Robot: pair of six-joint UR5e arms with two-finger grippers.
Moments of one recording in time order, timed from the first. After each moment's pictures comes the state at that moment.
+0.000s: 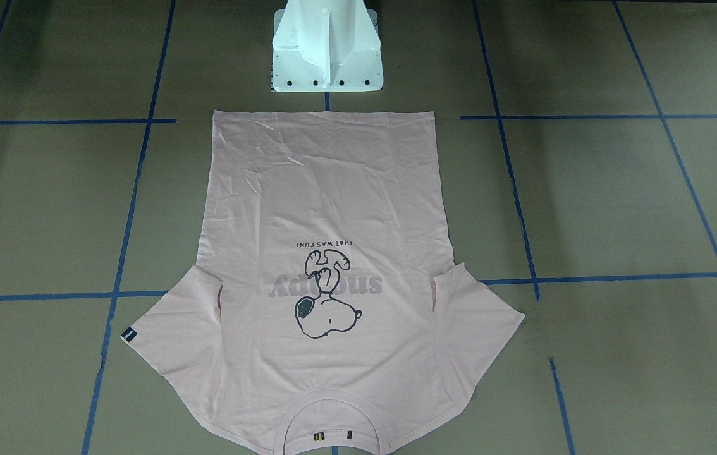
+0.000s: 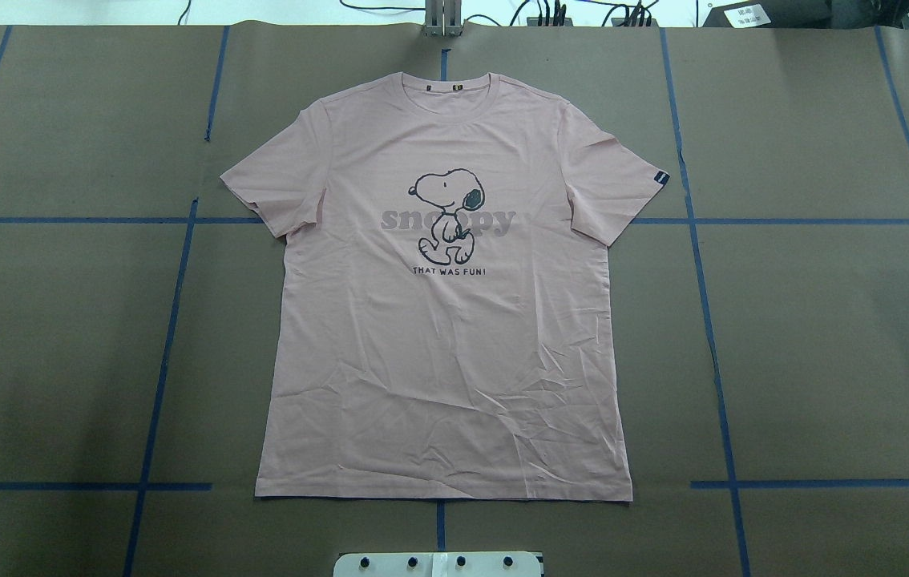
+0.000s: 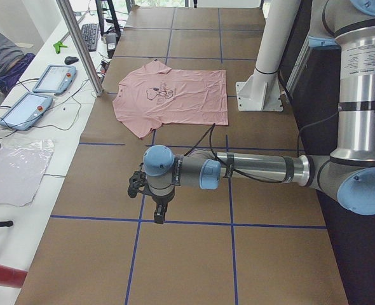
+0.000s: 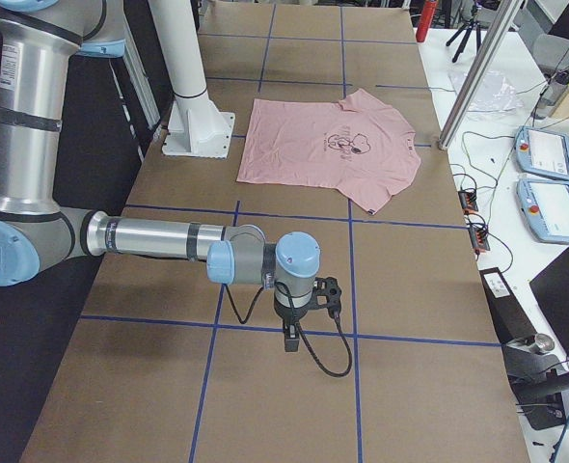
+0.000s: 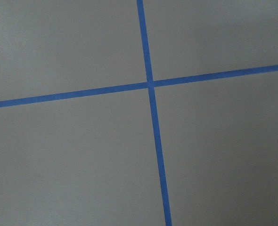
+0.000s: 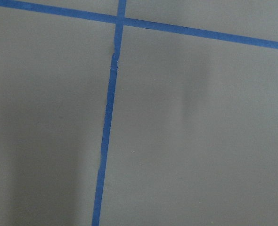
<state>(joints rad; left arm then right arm) -1.54 -1.50 -1.68 -1.63 -2.35 0.05 1.52 -1.76 1.72 -1.54 2.25 -0.08</state>
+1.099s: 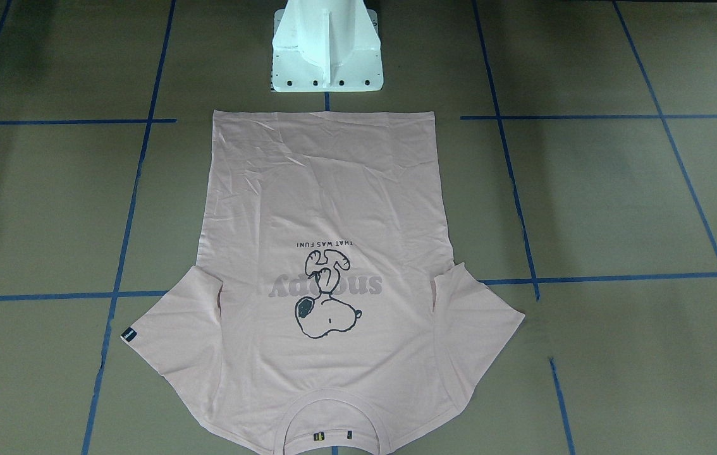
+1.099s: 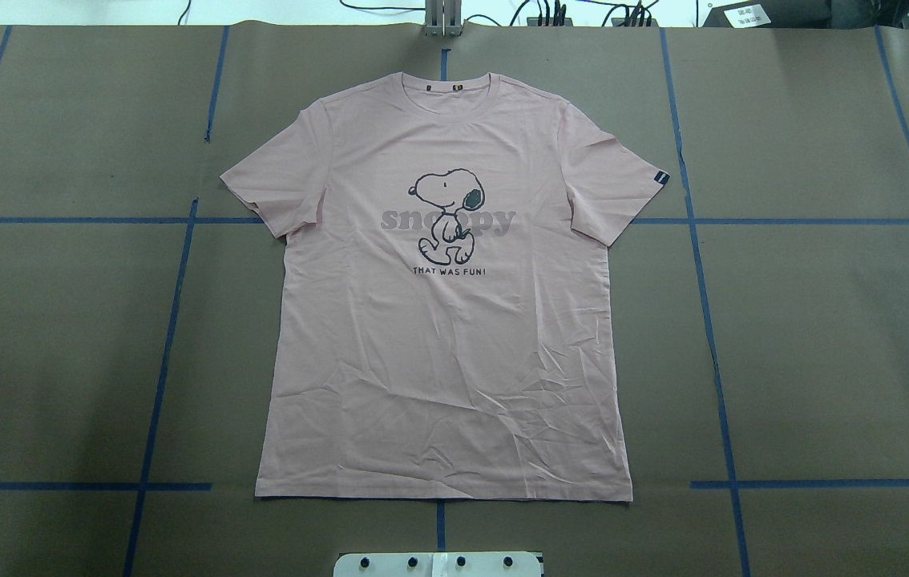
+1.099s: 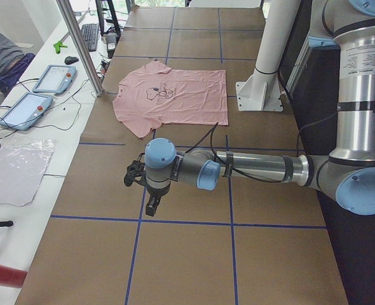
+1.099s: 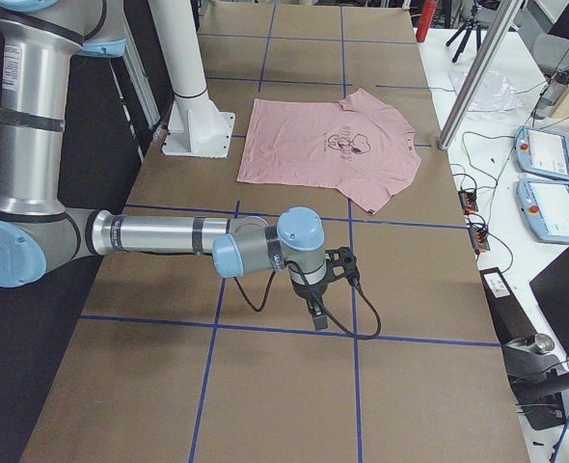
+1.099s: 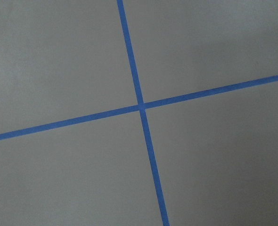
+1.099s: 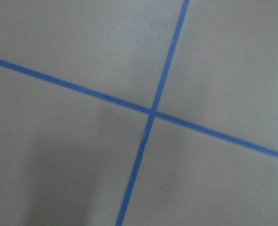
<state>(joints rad) -1.53 -1.51 -1.68 -1.84 -2.35 0.04 1.52 -1.71 1.74 -1.27 2.24 -0.07</state>
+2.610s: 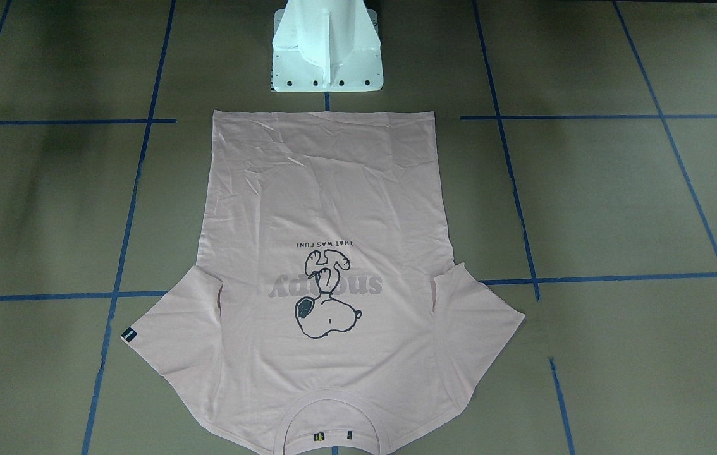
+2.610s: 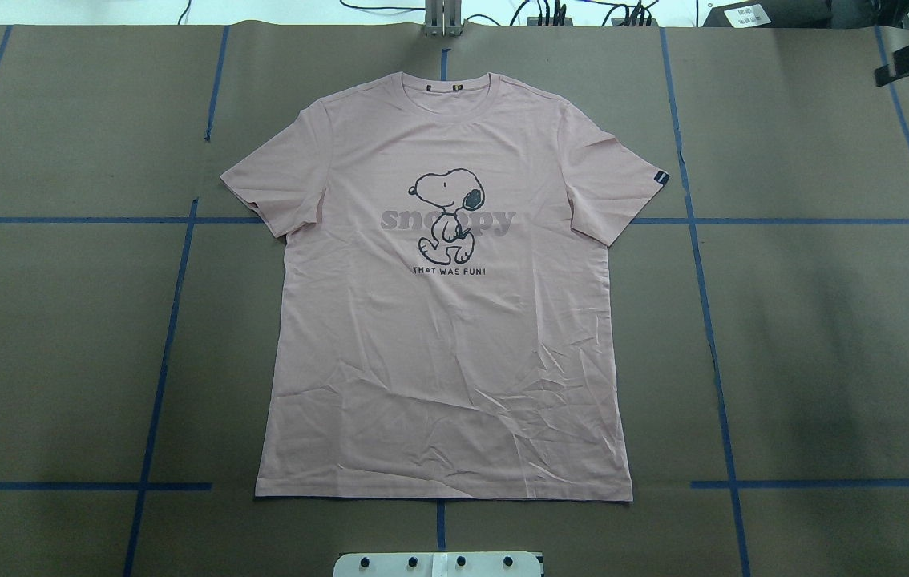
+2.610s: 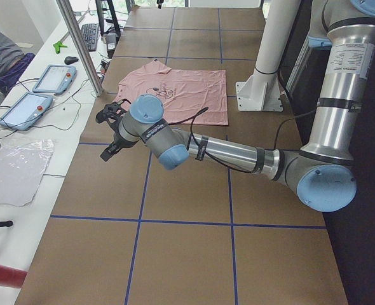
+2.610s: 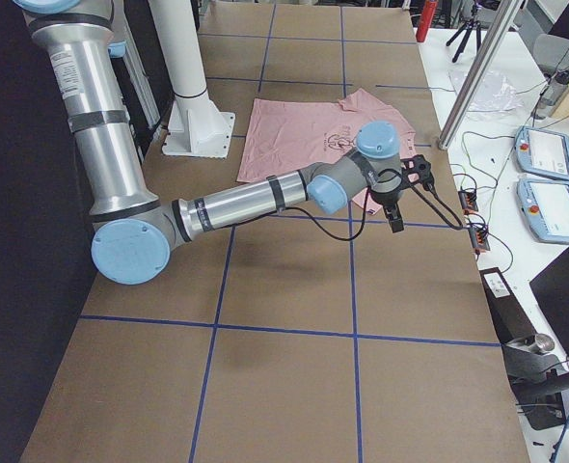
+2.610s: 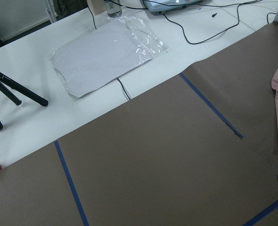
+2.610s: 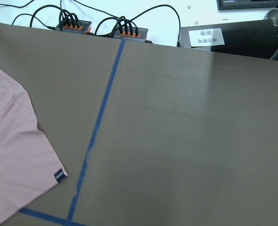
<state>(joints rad) -1.52 -1.71 -1.63 -2.28 -2.32 -0.13 1.30 -1.29 1.64 -1.18 2.24 0.51</state>
